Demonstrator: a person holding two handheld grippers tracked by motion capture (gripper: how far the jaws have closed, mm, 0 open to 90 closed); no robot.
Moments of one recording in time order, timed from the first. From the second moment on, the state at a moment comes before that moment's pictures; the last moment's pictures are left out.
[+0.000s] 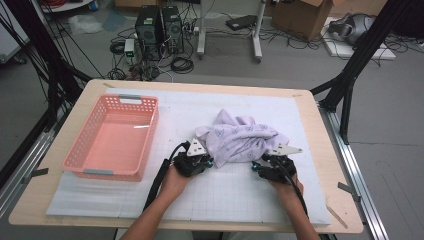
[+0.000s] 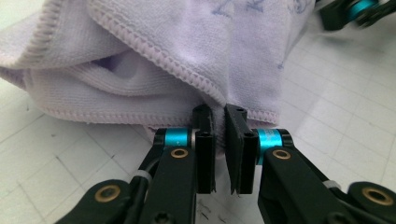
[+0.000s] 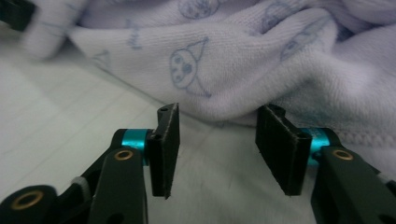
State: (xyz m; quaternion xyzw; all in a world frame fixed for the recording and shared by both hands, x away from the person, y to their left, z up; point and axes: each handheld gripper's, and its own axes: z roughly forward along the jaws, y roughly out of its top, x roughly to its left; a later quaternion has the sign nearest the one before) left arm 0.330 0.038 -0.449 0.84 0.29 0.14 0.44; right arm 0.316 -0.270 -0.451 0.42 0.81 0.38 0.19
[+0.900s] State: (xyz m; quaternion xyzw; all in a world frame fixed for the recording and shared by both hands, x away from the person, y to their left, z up) left arm 0.275 0.080 -0.407 0.78 0.26 0.06 0.57; right arm 0.227 -0.339 -0.384 0.38 0.79 0.45 0.17
